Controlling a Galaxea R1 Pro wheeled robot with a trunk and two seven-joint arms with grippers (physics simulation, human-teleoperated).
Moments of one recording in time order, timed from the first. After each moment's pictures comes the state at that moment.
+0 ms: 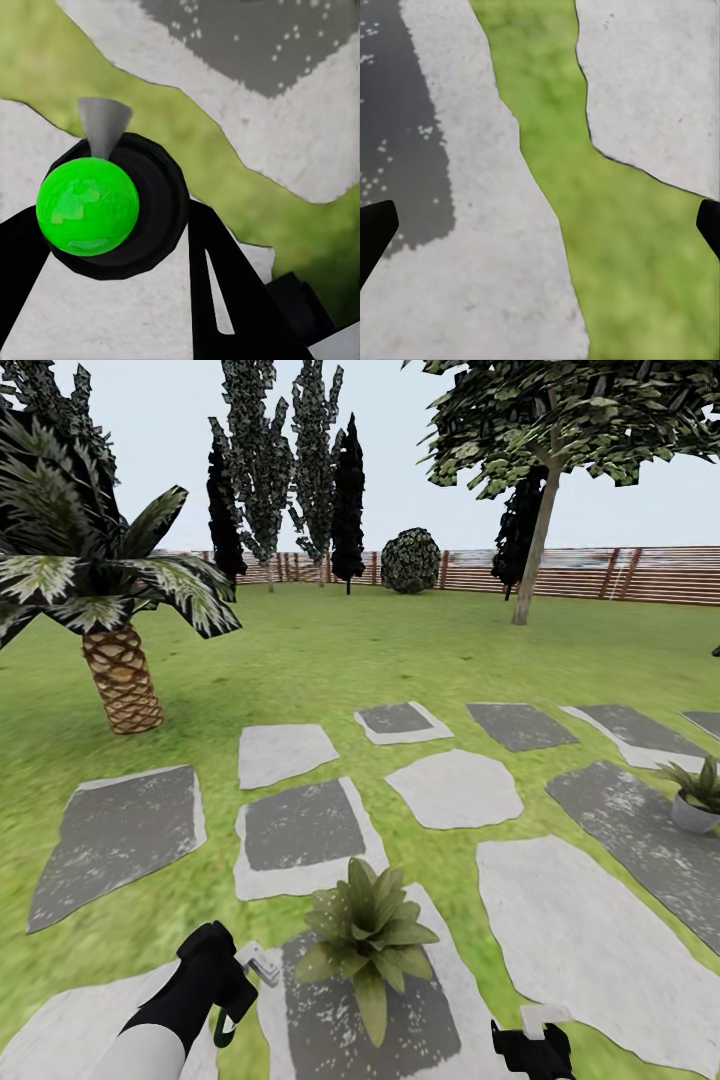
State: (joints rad) left arm -0.53 -0.08 0.19 -0.76 -1.16 0.71 -0.84; right arm -0.41 -0.01 -0.59 -0.27 0.62 -0.26 -0.01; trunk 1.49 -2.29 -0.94
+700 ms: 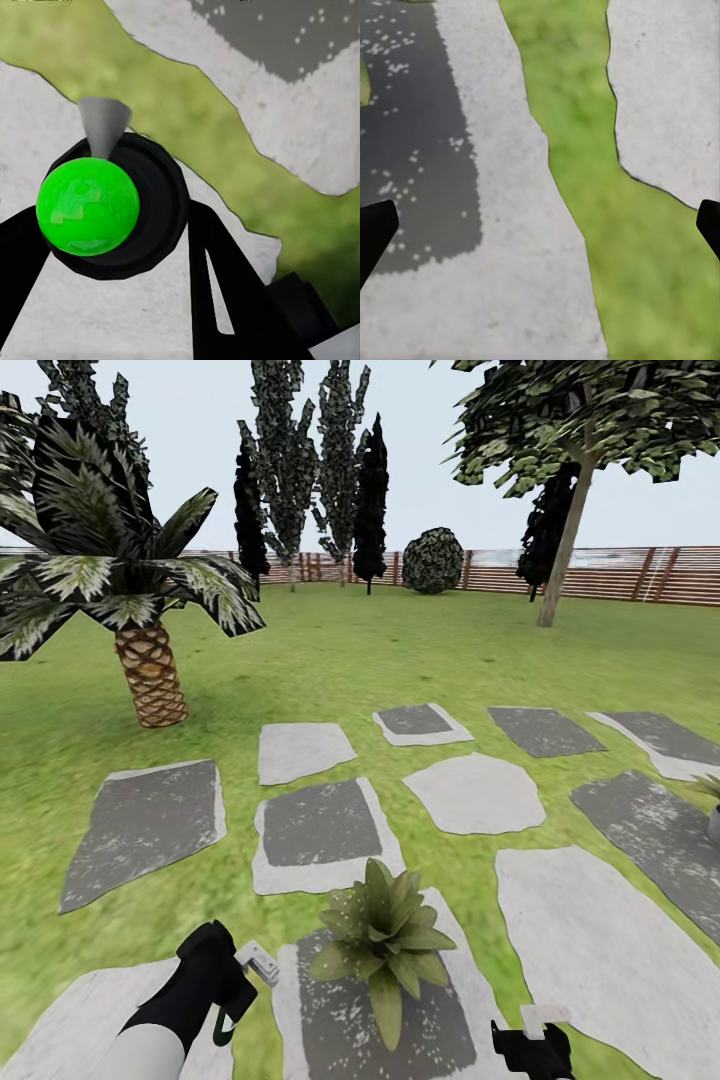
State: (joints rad) left arm -0.53 -0.08 0.19 -0.76 -1.16 0.71 -0.83; right arm -0.41 -0.01 -0.59 -0.27 0.62 -0.26 -0.01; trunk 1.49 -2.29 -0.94
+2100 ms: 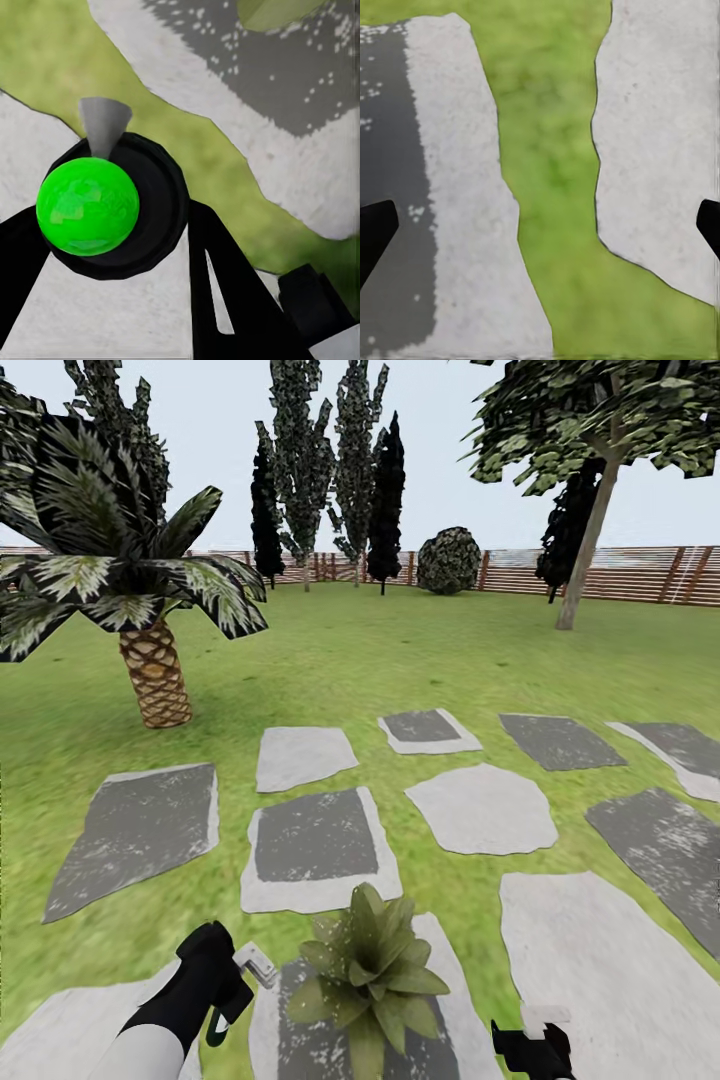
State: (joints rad) left arm -0.53 -0.08 0.19 -0.76 -1.20 0.71 -0.83; right arm -0.41 -0.01 -0.59 -0.27 0.62 -0.26 -0.01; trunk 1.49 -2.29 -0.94
